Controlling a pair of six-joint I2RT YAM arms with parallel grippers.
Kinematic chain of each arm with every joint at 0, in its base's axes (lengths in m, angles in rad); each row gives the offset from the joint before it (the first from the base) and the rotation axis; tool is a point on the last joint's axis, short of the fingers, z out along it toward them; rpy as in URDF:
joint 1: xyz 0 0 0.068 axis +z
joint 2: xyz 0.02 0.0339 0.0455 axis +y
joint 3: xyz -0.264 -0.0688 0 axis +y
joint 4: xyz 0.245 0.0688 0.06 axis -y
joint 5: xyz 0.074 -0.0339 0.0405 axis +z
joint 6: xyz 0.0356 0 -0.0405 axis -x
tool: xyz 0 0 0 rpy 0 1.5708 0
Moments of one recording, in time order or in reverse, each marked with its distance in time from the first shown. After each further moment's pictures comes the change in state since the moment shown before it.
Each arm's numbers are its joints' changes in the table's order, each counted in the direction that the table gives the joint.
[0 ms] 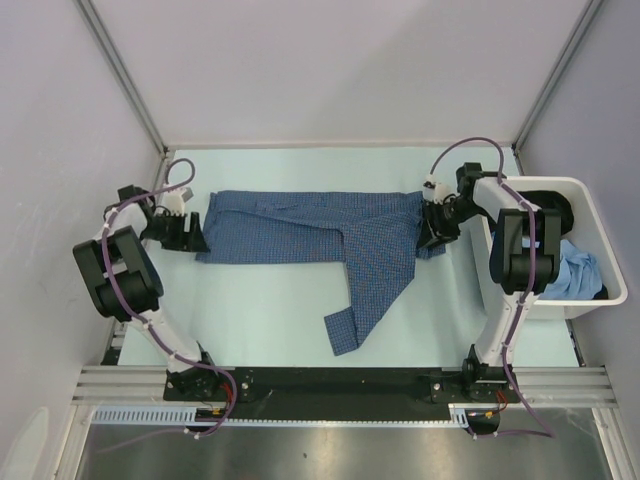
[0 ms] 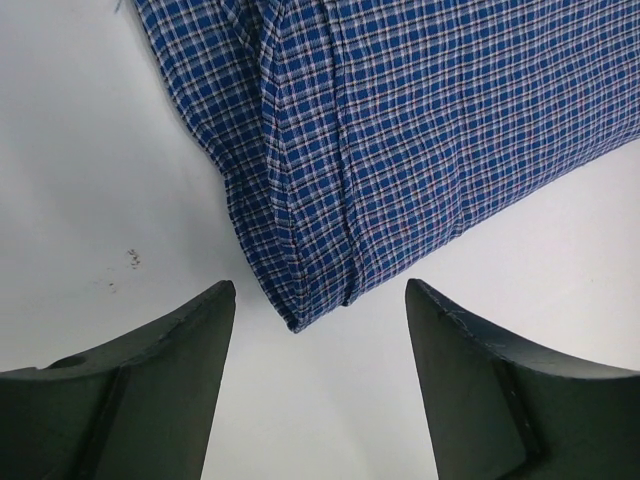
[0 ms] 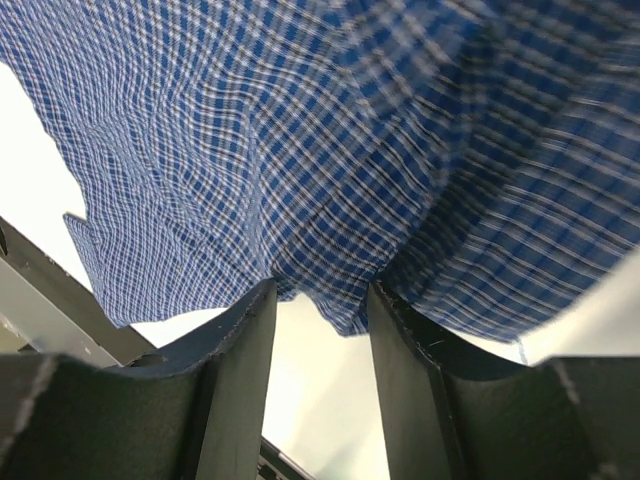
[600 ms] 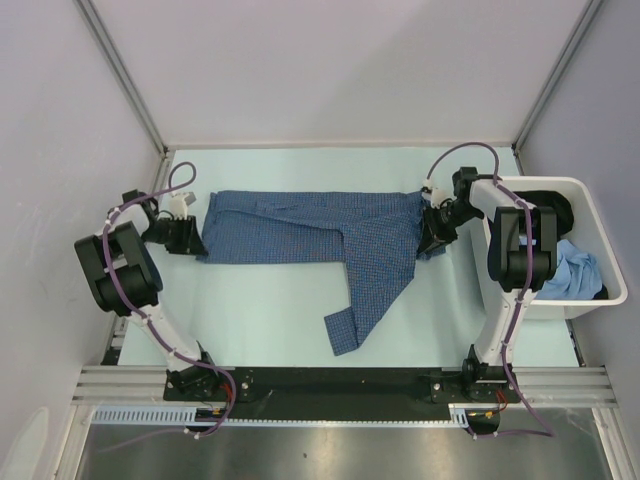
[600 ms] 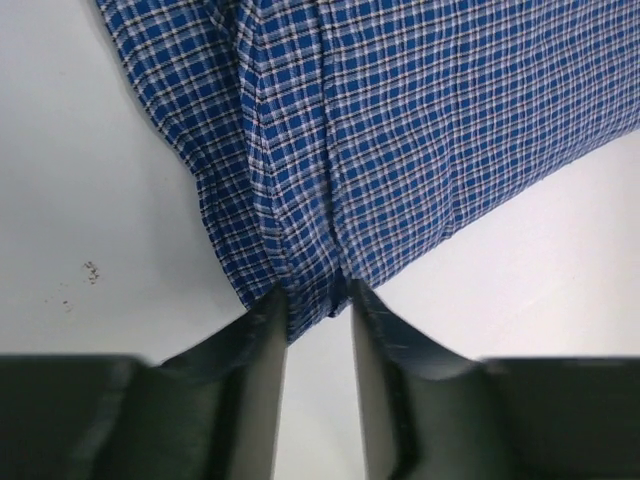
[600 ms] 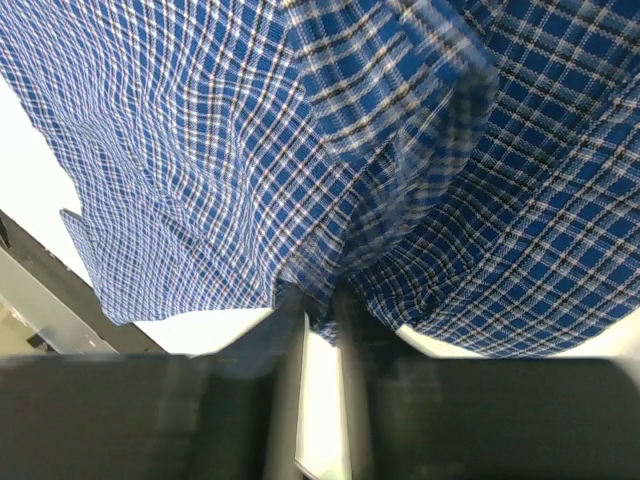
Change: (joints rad) left arm 0.000 0.051 0.009 -0.011 -0.031 0.009; right arm 0.016 0.028 0.020 0.007 0.005 -0.005
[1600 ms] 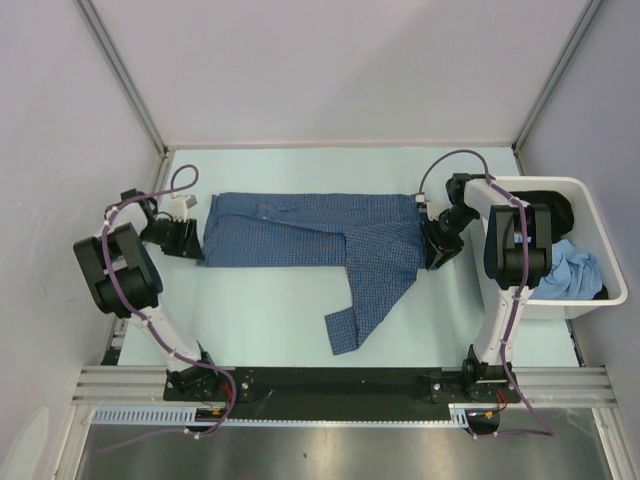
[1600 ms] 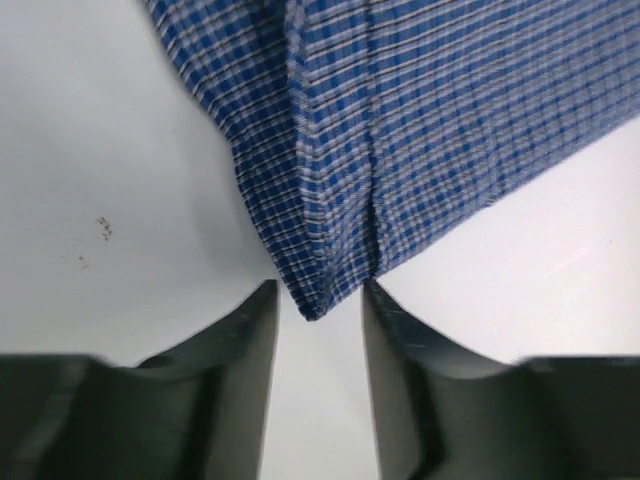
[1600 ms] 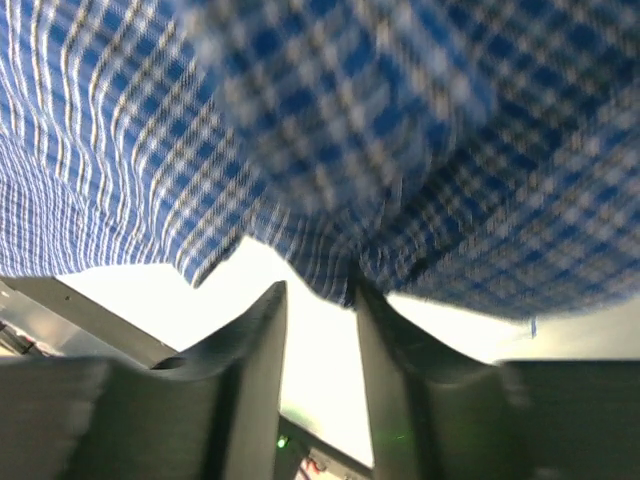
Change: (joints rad) left arm 0.001 -0.003 -0.021 -0.078 0.081 -0.078; right arm 0.031 0.032 -0.013 -0.153 -0.203 0.122
